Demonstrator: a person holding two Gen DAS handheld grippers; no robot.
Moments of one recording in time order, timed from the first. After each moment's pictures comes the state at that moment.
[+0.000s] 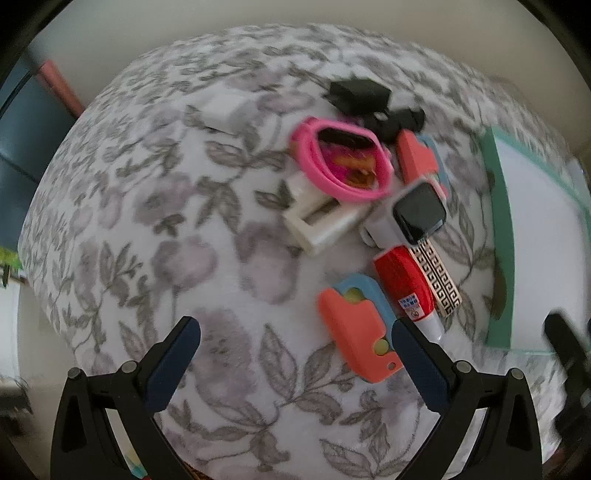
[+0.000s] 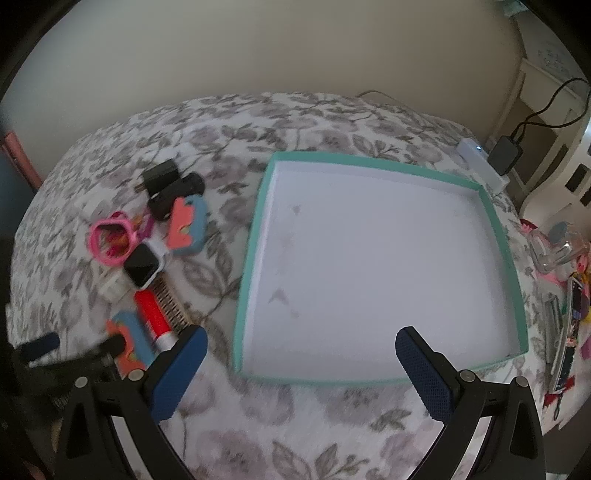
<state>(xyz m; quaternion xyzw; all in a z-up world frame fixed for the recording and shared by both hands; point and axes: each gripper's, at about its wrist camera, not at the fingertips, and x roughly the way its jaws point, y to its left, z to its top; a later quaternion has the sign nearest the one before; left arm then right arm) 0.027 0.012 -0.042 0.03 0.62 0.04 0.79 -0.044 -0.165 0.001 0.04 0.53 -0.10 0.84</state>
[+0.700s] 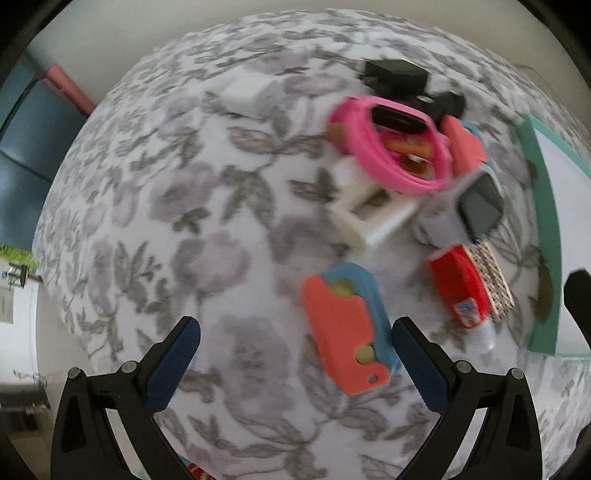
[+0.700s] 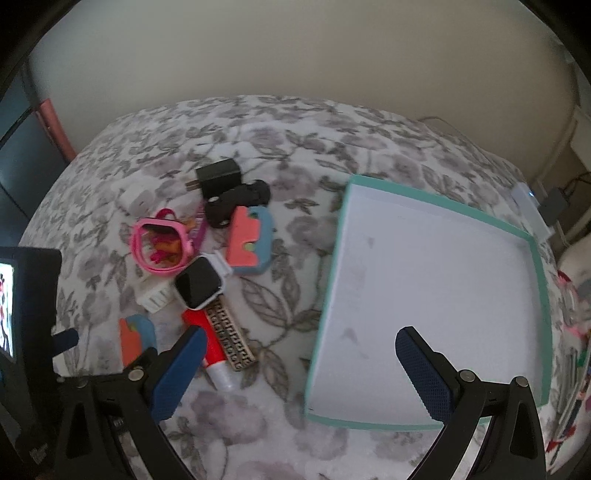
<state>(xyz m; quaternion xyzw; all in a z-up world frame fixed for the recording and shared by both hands) 0.038 0.026 -0.056 0.05 0.62 0.09 0.77 -0.012 -0.113 -0.004 0.00 0.52 -0.01 0.85</state>
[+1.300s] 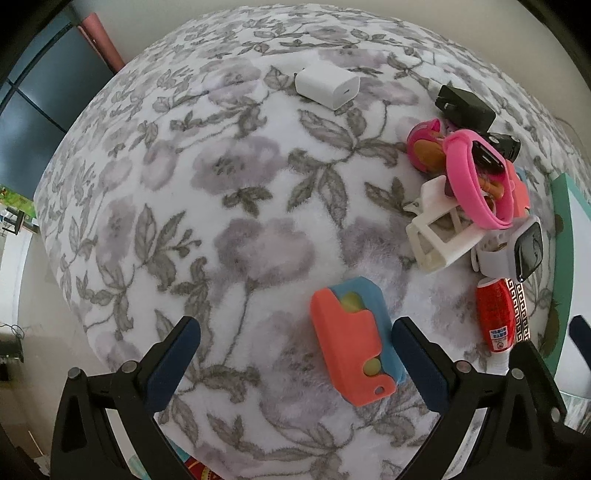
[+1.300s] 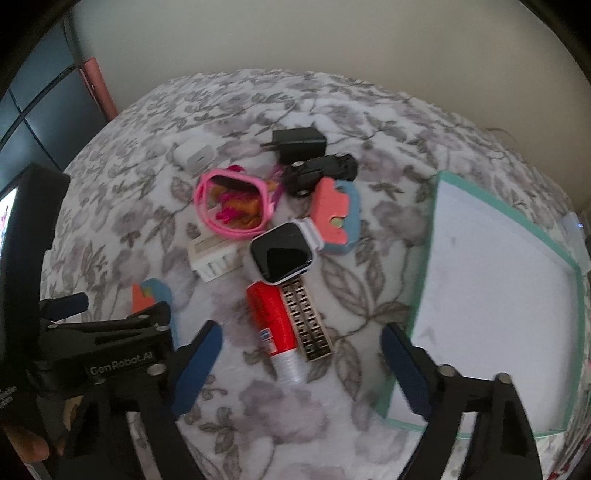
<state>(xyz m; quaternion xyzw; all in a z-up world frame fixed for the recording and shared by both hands) 0.031 0.079 -0.054 -0.03 0.63 0.12 0.77 -0.013 -0.064 -0.031 -0.03 0.55 0.08 0.83</state>
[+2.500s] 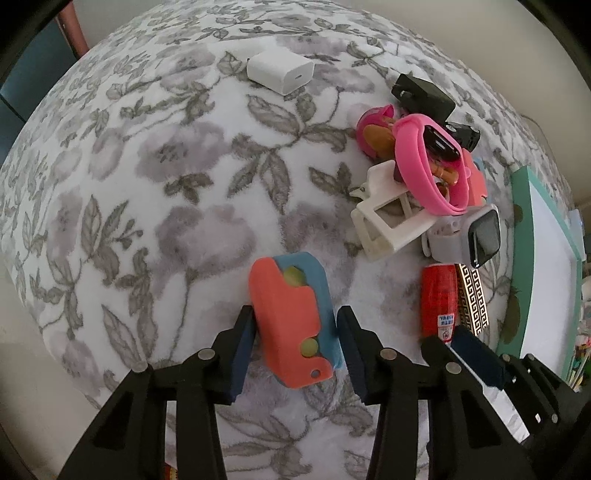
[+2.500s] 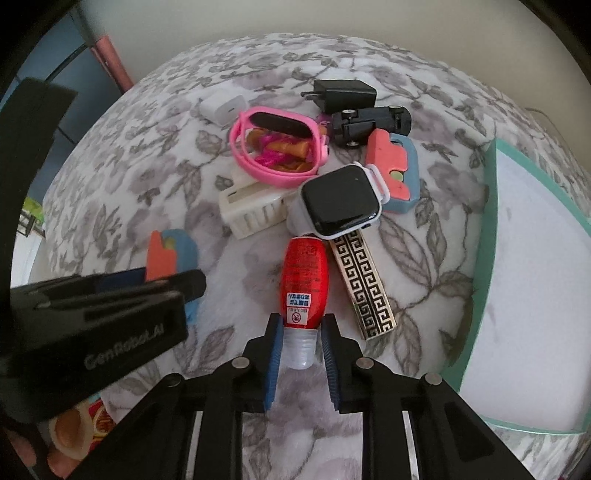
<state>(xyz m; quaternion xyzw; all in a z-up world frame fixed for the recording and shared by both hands) 0.023 0.089 -0.070 -0.09 0.64 0.04 0.76 -0.011 -0.040 -0.060 -0.03 0.59 0.12 0.80</state>
